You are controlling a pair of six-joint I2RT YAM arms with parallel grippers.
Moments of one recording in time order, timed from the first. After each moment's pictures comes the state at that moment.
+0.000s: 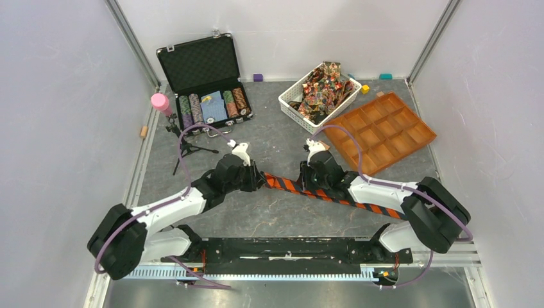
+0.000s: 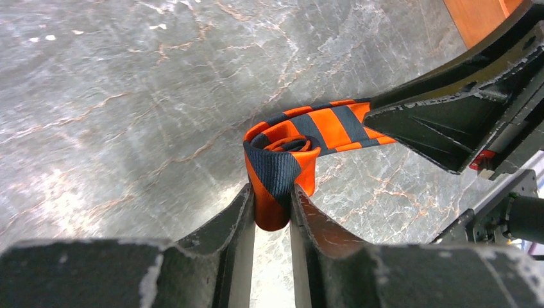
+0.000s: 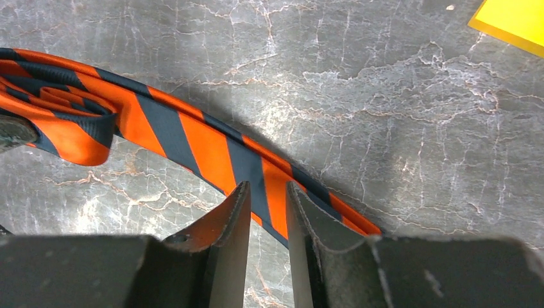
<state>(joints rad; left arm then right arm) -0.69 1.17 0.48 0.09 0.07 -0.58 0.75 1.41 0.58 0.09 0.03 0.49</state>
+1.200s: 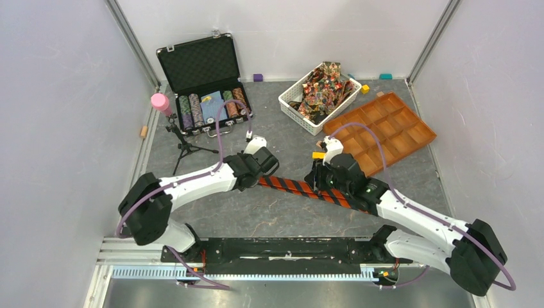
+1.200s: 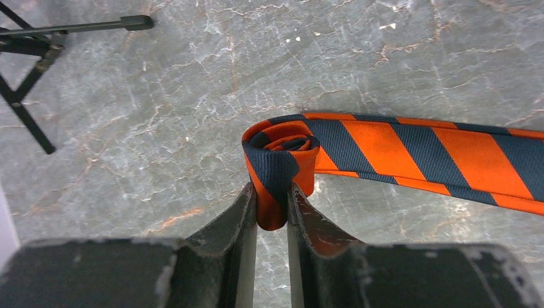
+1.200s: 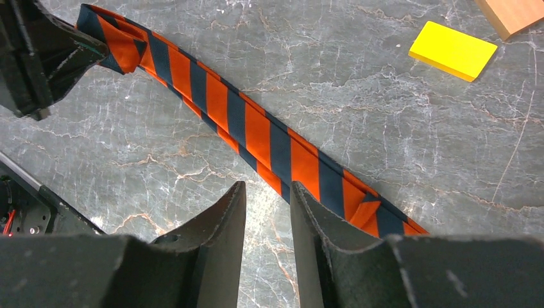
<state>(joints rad) -0.87 1.46 0.92 -0.62 -0.64 -0.51 0.75 1.02 0.55 -0.10 0.05 0.47</state>
